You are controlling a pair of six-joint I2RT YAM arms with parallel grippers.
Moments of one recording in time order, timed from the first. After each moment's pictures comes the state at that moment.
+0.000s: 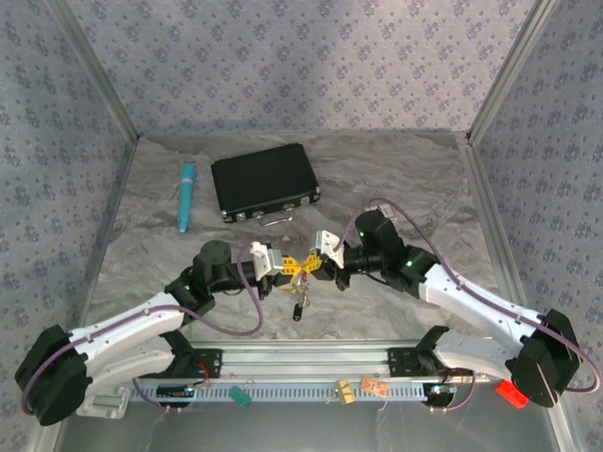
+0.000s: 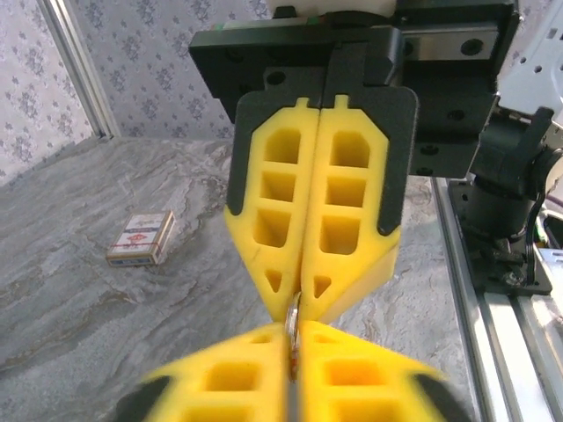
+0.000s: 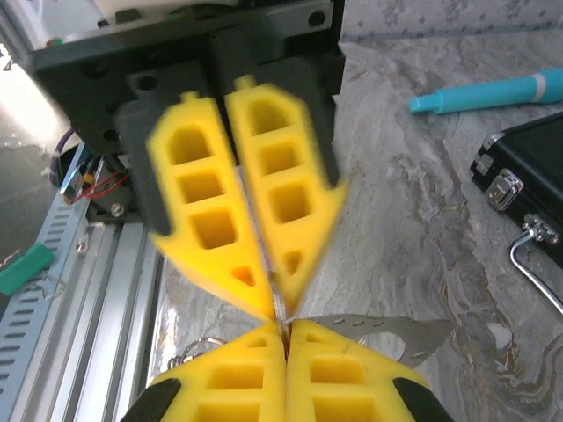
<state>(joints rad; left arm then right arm) -0.82 0.93 0.41 0.35 0.52 0.15 0.76 1.08 0.77 -0.24 -0.63 -0.38</state>
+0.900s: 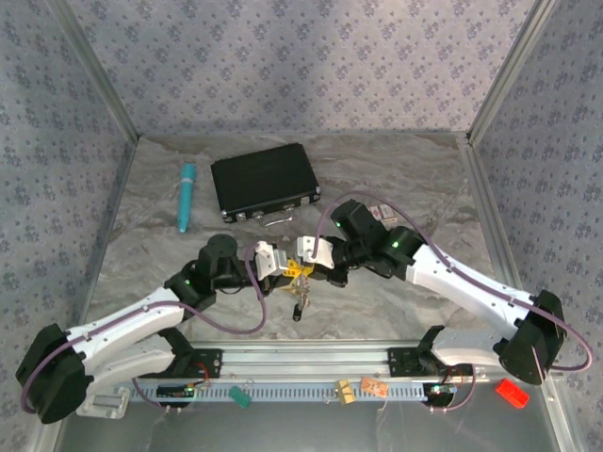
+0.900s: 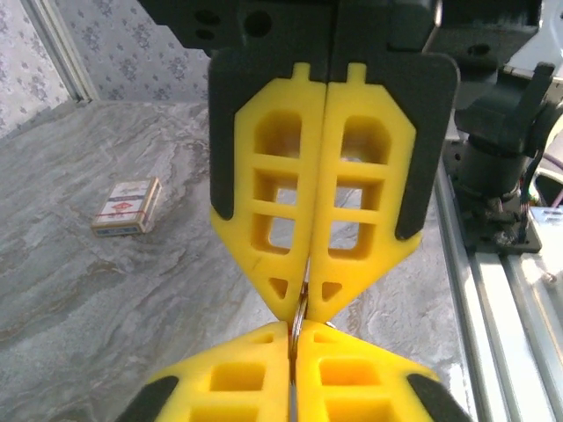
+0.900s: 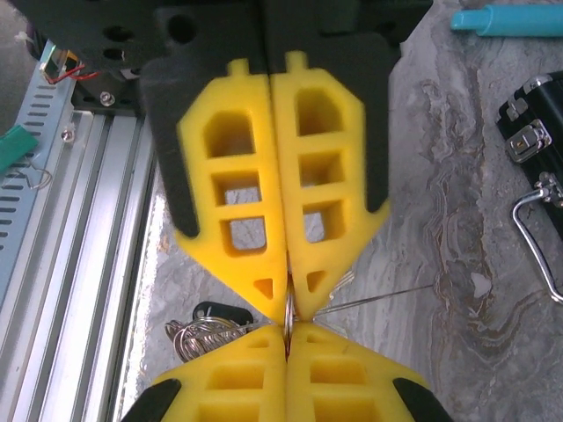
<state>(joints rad) -0.82 0.95 0.48 0.17 0.55 0.23 0.85 1.22 1.04 -0.65 -0.47 -0.62</state>
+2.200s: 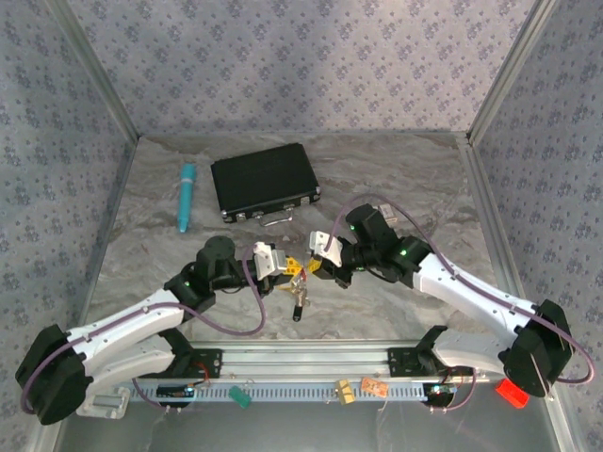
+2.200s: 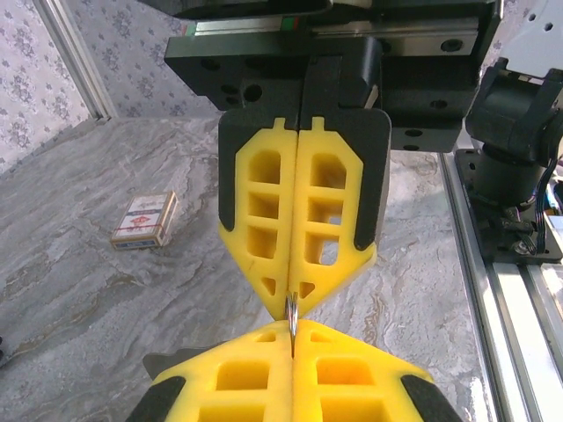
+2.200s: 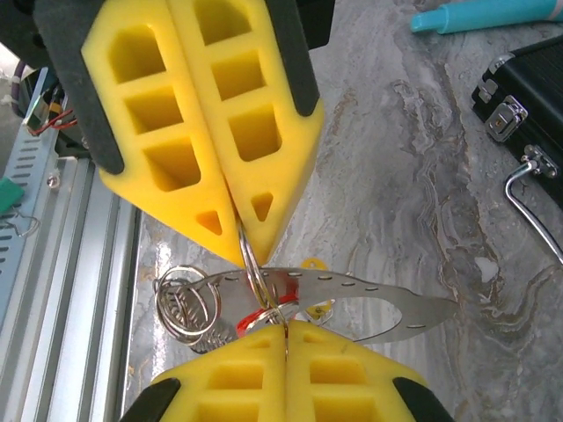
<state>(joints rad) -0.82 0.94 0.46 0.23 0.52 0.24 0.76 1.15 0.86 -0.44 -0.55 -0.49</state>
